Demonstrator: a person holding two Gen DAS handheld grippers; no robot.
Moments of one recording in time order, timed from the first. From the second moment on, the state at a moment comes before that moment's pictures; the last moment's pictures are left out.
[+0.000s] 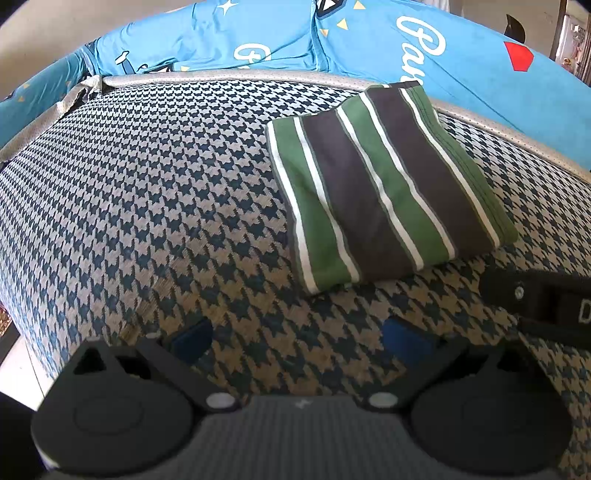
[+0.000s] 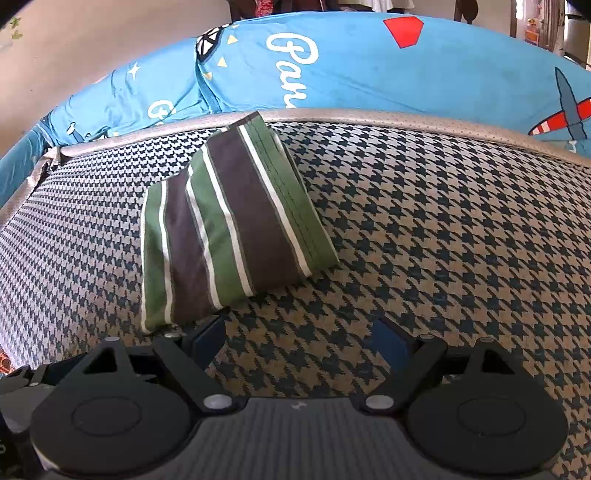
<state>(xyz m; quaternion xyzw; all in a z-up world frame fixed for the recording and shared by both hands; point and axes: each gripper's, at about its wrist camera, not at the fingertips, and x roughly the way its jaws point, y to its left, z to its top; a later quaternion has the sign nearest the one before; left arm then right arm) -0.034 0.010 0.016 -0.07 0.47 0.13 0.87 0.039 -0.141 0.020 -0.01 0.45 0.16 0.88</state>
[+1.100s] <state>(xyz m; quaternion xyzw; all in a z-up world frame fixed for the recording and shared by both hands) -0.035 0.011 0.017 -0.06 0.46 0.13 0.88 0.039 -0.136 0.021 -0.04 0.42 0.17 0.89</state>
